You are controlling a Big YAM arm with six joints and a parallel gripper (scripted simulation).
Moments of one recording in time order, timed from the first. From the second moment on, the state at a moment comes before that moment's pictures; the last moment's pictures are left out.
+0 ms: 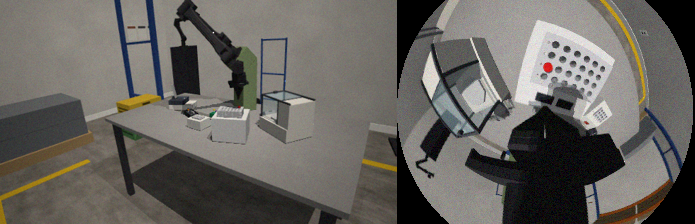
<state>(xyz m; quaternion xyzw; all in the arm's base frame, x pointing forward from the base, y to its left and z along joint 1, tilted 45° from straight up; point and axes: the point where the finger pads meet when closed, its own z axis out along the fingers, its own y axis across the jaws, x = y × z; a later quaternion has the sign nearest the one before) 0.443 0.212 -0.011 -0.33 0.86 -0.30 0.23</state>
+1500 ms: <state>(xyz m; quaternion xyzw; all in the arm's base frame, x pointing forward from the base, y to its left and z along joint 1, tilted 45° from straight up) 0.383 0.108 -0.081 -0.76 0.53 -0.38 0.01</state>
